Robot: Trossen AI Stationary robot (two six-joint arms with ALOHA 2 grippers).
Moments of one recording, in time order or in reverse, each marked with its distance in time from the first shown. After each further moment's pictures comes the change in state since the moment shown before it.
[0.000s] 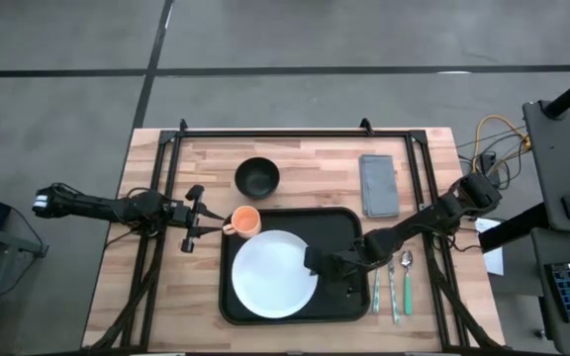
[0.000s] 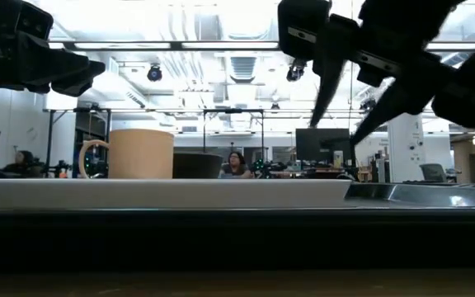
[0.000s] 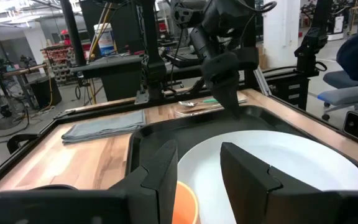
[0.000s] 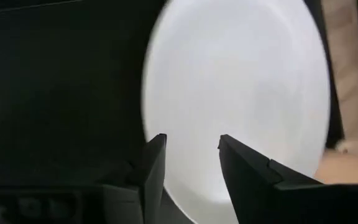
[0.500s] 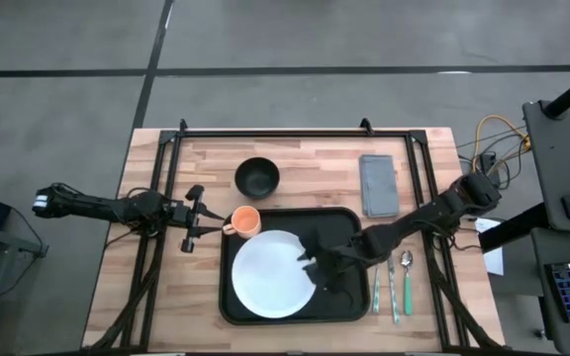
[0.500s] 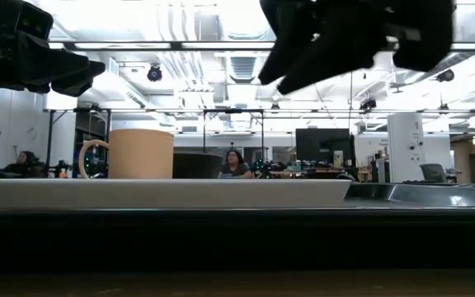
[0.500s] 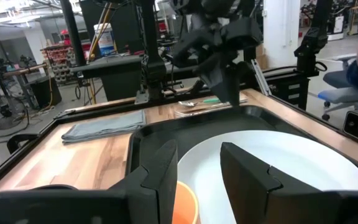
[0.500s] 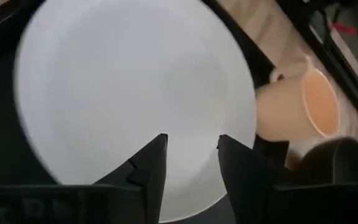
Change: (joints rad) left arm 0.000 0.000 0.000 0.000 0.000 0.000; right arm -0.029 0.000 0.113 -0.005 0.193 0.436
